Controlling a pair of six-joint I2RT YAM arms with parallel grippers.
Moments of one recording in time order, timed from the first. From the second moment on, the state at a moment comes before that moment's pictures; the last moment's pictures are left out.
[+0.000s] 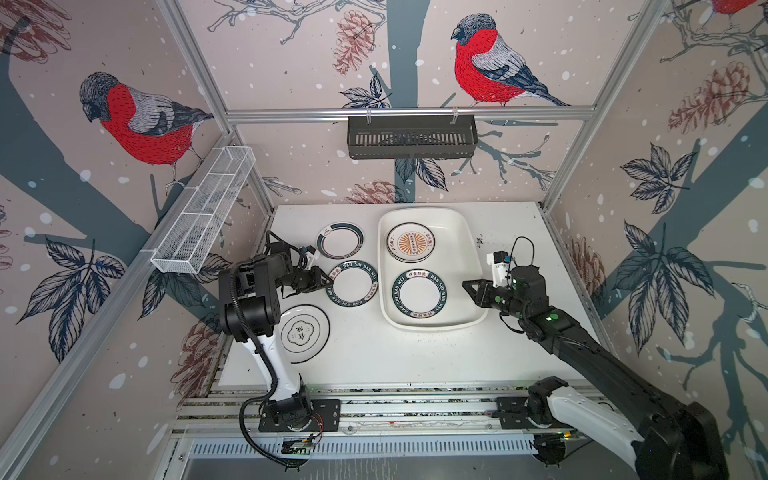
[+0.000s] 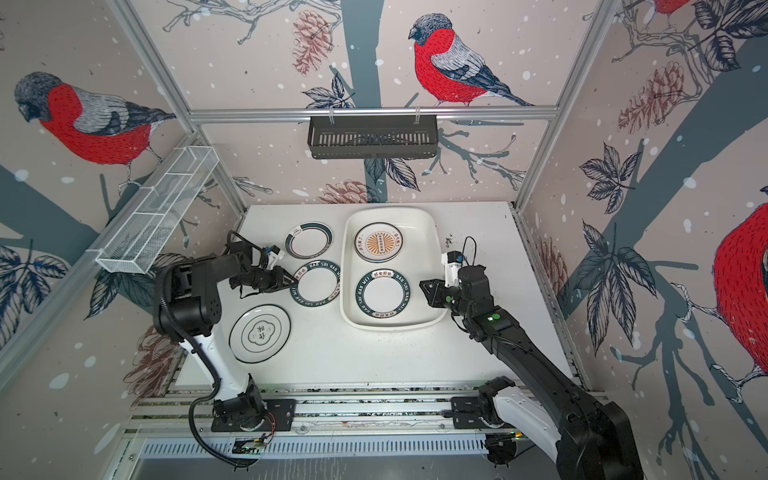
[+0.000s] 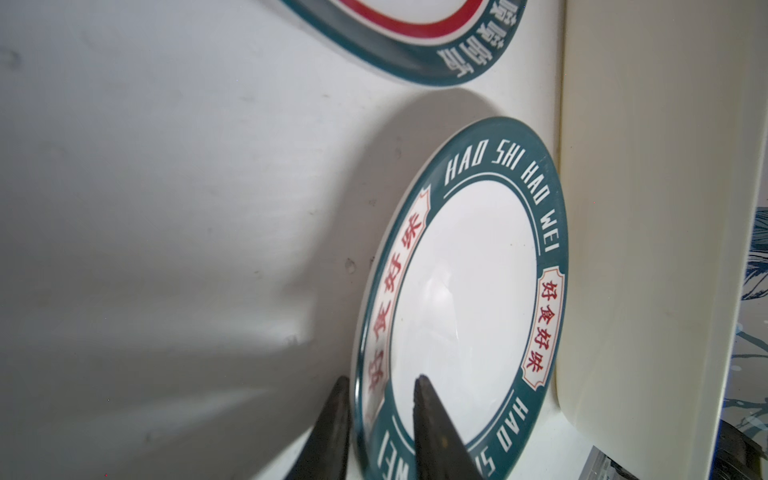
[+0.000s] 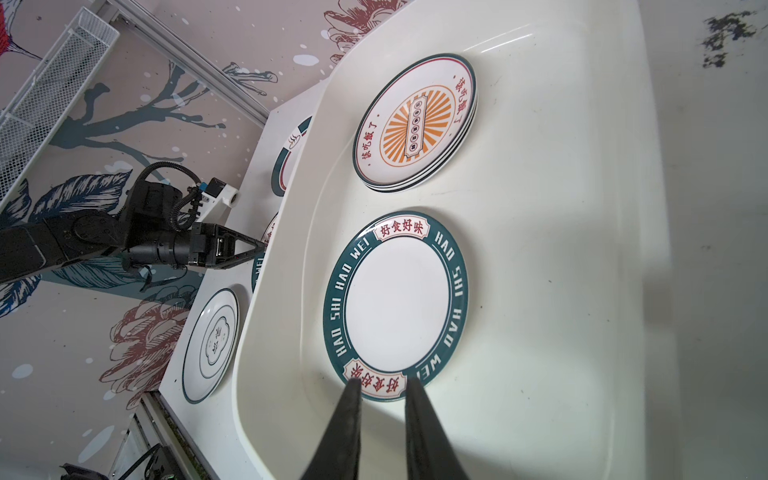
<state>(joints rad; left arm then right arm) 0.24 1.96 1.16 -0.59 0.78 0.17 0.38 0.96 0.55 -0.09 -0.36 0.55</state>
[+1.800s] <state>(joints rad) 0.29 1.85 1.29 -0.72 0.86 0.20 0.38 1.02 0.54 -0.02 -0.39 0.57</state>
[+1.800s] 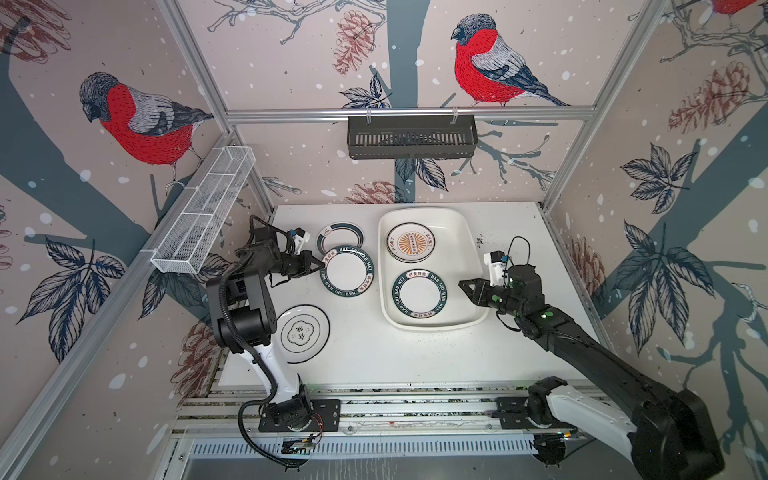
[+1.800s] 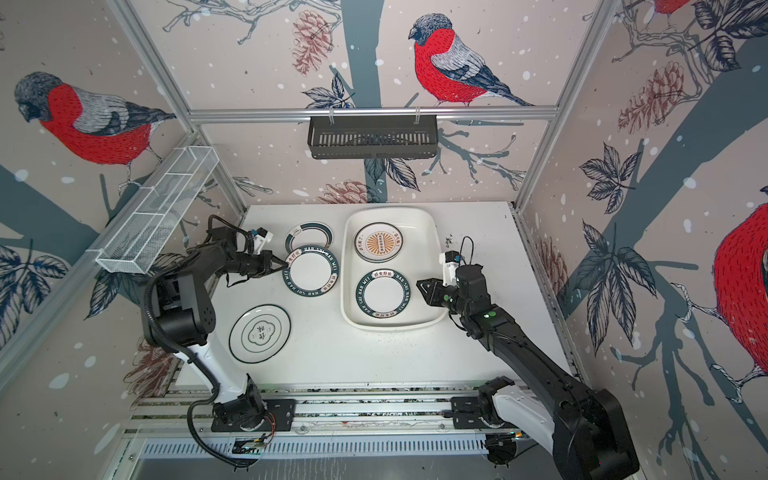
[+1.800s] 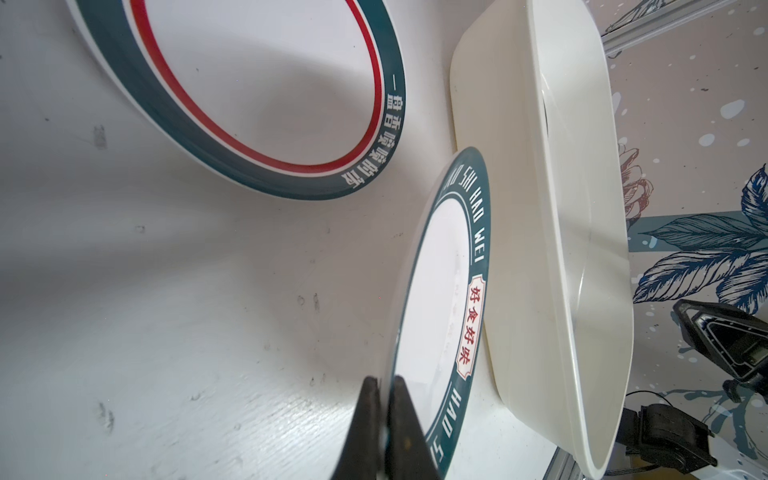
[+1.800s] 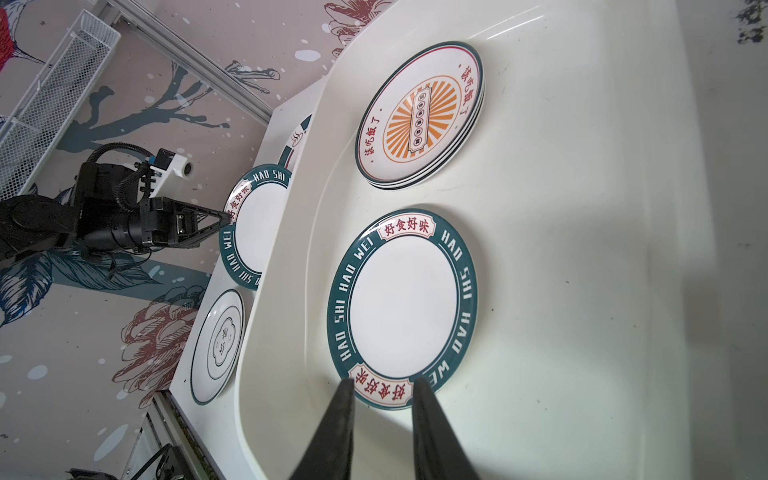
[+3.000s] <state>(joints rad) 0.19 1.58 1.47 -0.80 0.96 0.10 0.52 1.25 0.75 0.21 -0.60 0.57</state>
